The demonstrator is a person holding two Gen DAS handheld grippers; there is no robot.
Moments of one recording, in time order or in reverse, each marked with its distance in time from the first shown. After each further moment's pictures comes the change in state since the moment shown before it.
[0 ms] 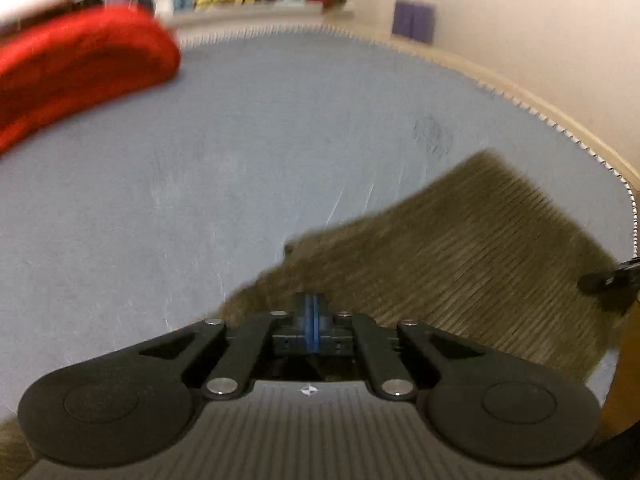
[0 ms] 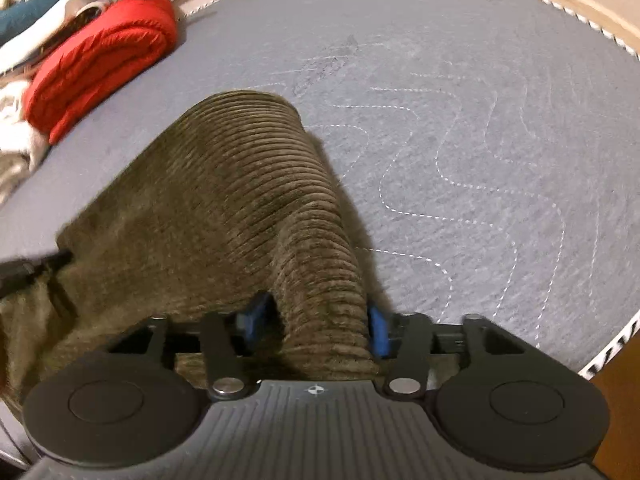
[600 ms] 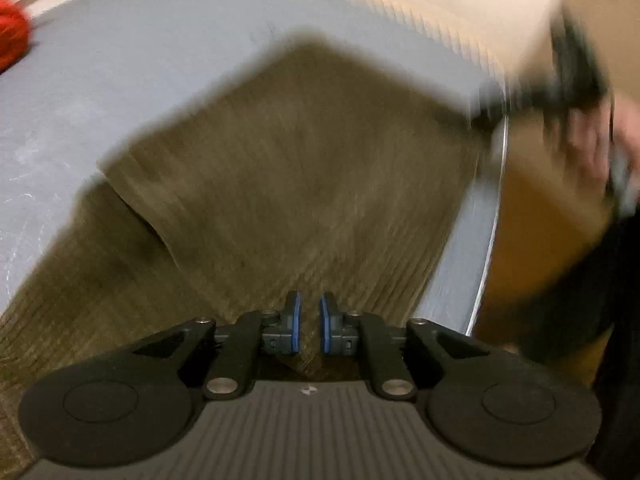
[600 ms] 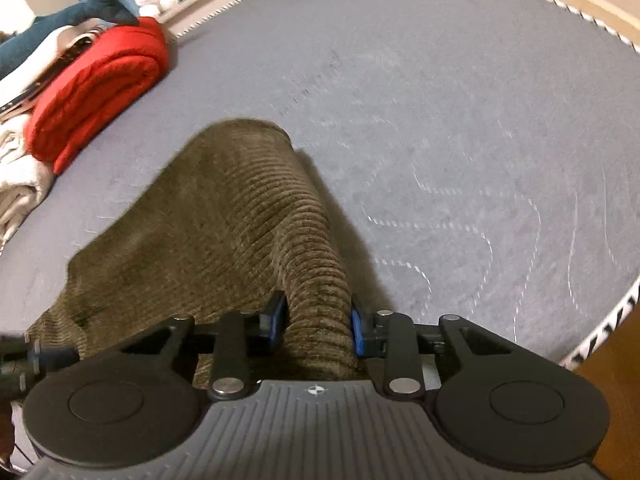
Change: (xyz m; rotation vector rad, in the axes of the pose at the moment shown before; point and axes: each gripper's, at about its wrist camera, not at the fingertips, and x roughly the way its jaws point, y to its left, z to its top) left arm -0.024 -0.051 -0.064 0.286 0.285 -0.344; right arm -0.019 -0.024 0.003 0.107 -0.006 0.033
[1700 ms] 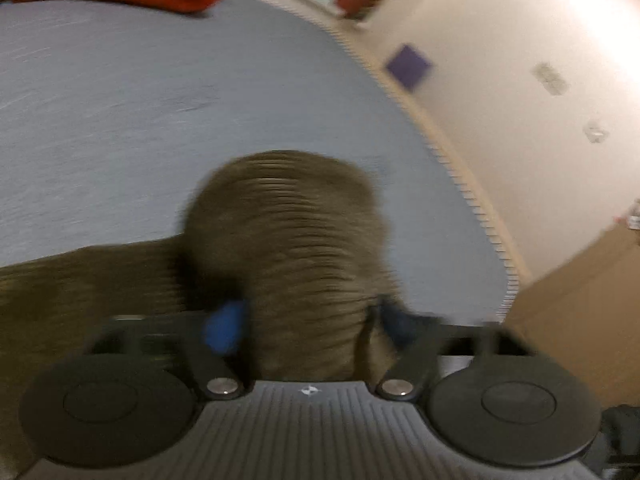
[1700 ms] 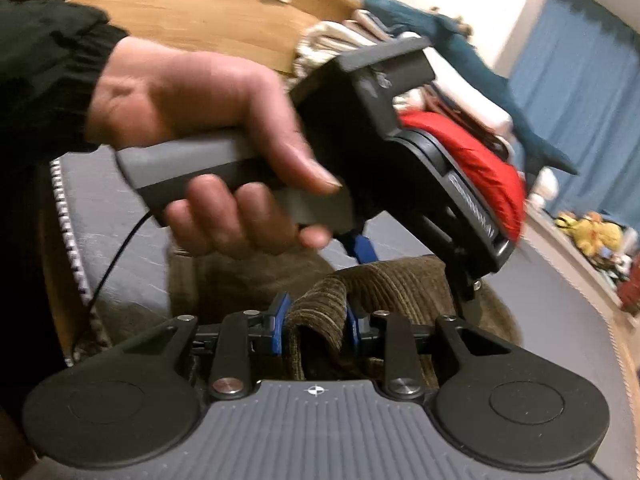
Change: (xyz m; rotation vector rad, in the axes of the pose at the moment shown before) left arm -0.114 0.110 -0.011 -0.687 -0.293 -0.046; right arm -0.069 0.317 -0.213 -1.310 -0.381 0.314
